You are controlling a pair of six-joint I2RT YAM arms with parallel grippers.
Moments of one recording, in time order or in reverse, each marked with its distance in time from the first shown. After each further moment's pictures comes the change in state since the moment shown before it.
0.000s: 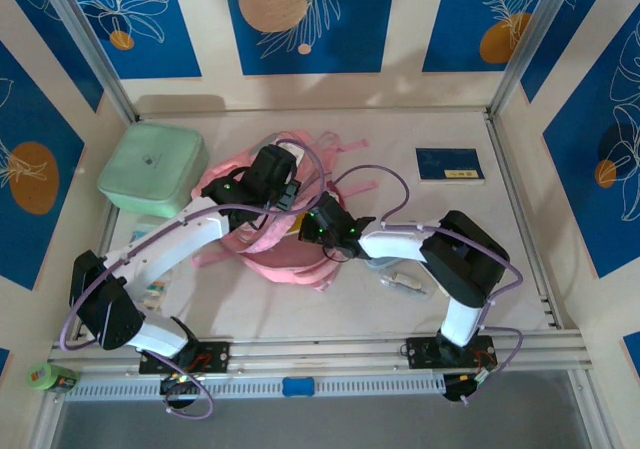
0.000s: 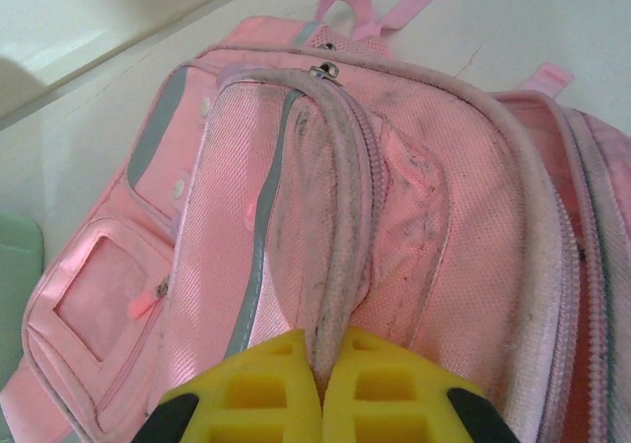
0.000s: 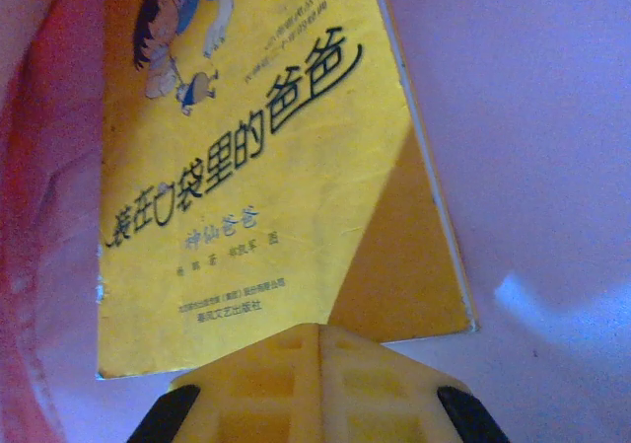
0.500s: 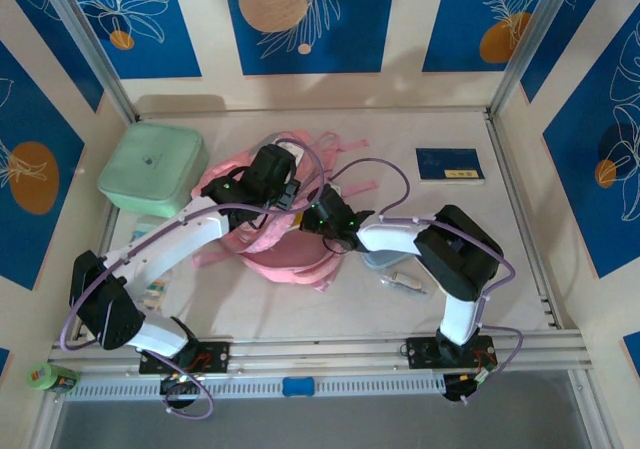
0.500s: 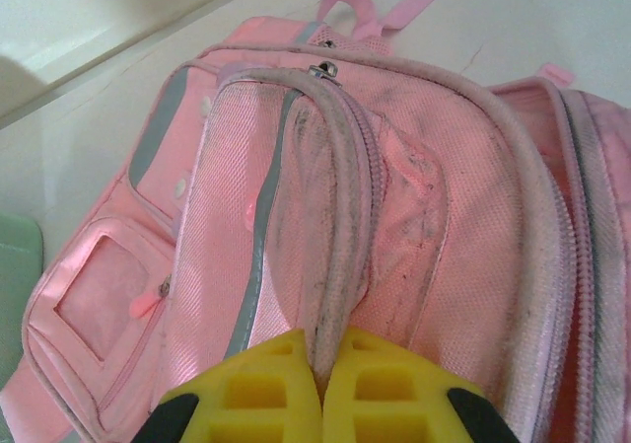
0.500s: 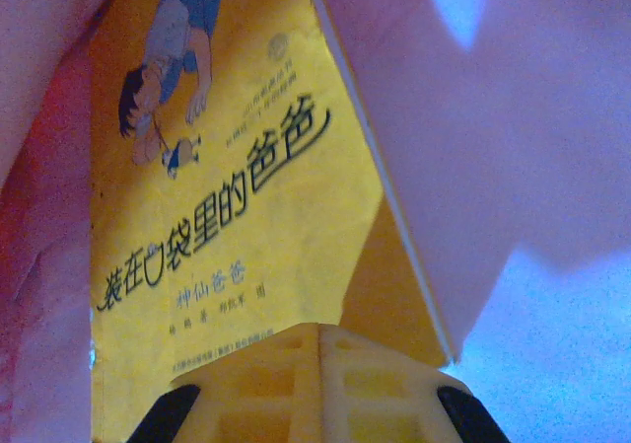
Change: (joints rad) left arm 0.004 0.000 0.000 0.000 0.004 0.000; right arm -0.050 0.041 0.048 0.040 0.045 -0.053
